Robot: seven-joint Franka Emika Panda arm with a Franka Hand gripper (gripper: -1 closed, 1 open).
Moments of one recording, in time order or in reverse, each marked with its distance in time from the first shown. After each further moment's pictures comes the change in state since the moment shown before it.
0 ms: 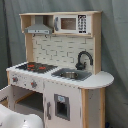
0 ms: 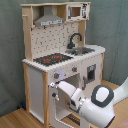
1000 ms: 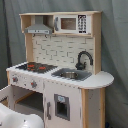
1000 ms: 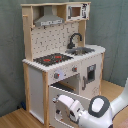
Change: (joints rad) arm -0.045 -0.001 0.123 -0.128 0.117 -0.001 0.194
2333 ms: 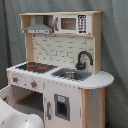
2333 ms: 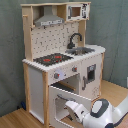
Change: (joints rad) arm 0.010 0.097 0.066 -0.307 0.242 0.001 0.079
